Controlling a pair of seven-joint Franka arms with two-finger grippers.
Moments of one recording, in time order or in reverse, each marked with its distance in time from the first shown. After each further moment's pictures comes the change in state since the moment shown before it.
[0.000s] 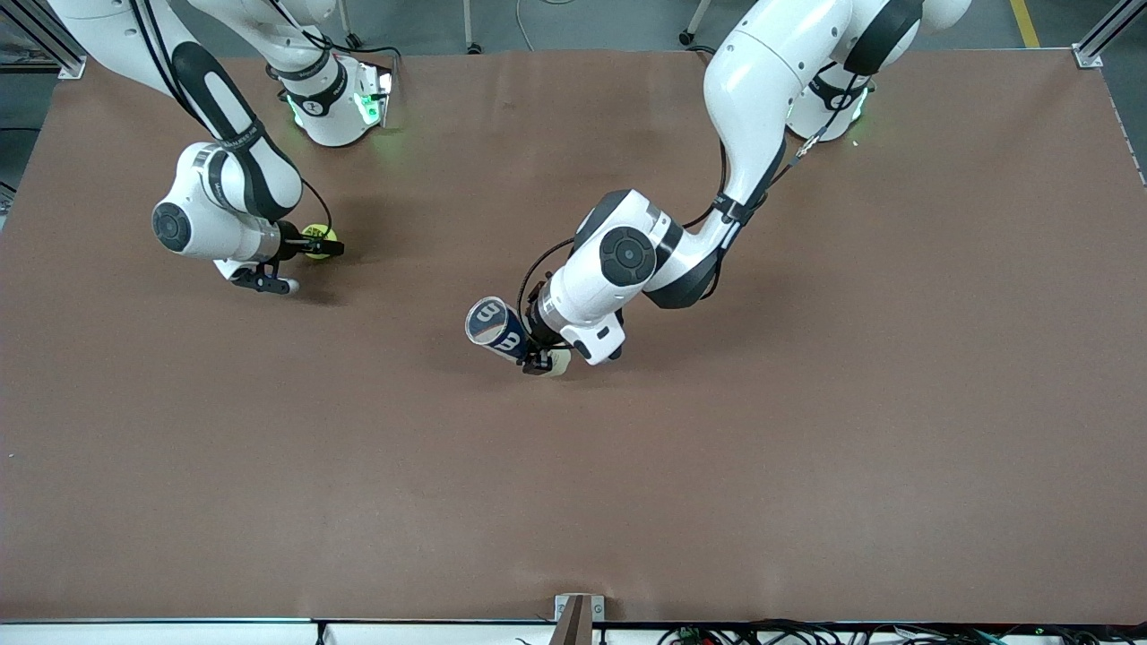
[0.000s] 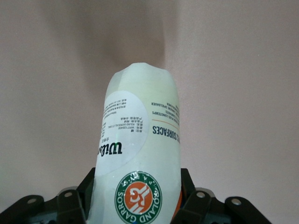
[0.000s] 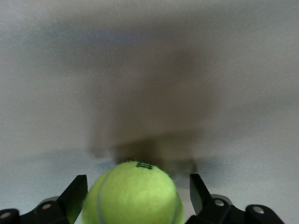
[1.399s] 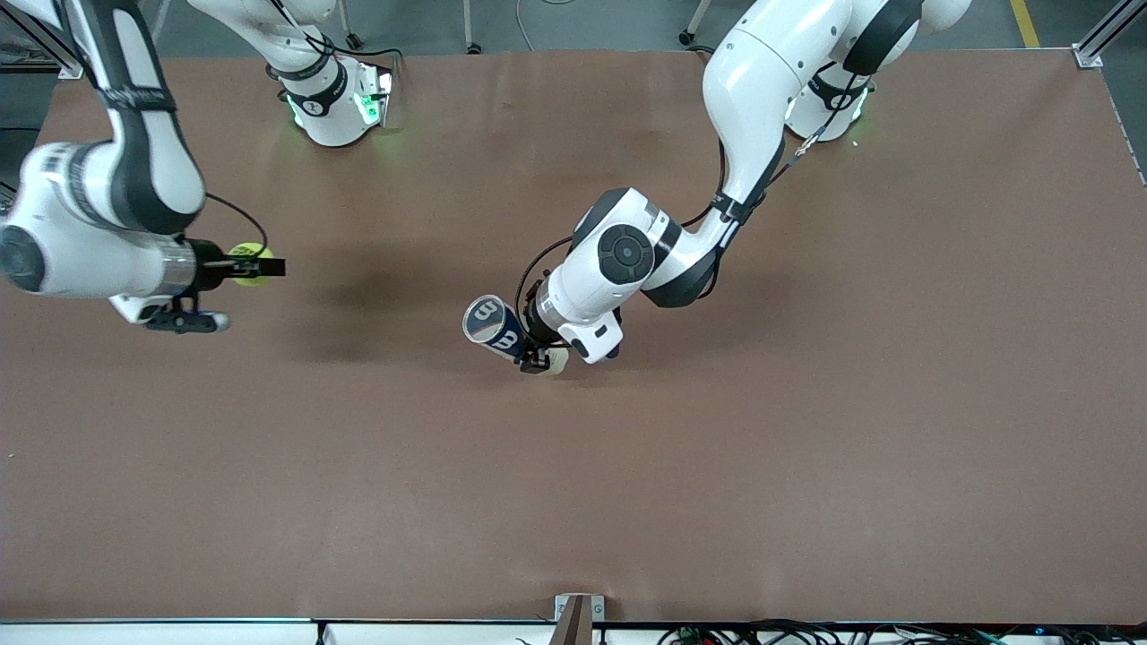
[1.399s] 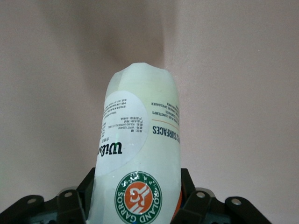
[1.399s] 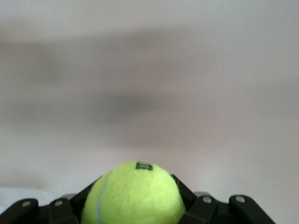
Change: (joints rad) left arm -0.003 0.000 -0.003 0.005 0.000 0.000 0.000; right arm 0.042 -0.072 0.009 0.721 -0.053 -0.721 0.042
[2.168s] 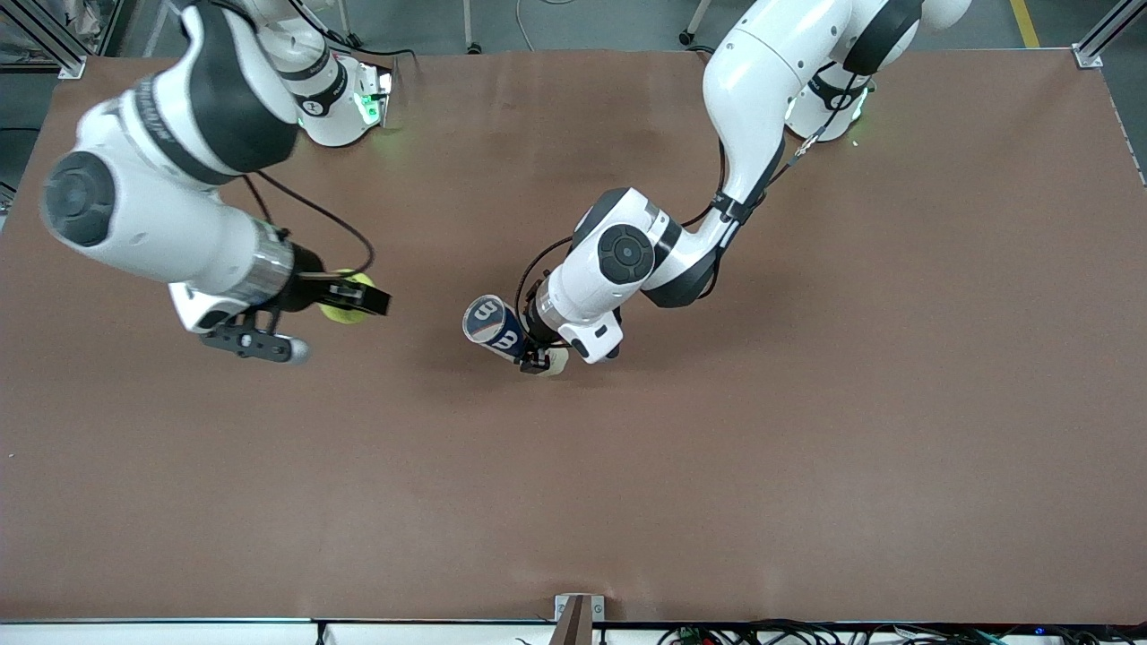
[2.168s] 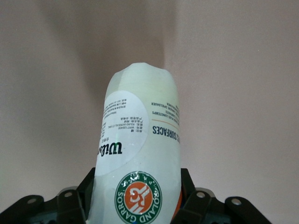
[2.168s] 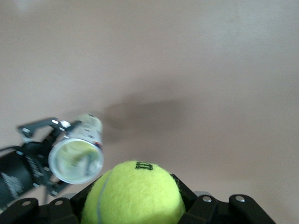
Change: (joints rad) left arm 0.000 0.000 0.000 0.000 0.000 0.000 0.000; right arm 0.354 0.139 0.014 0.372 0.080 0.101 0.560
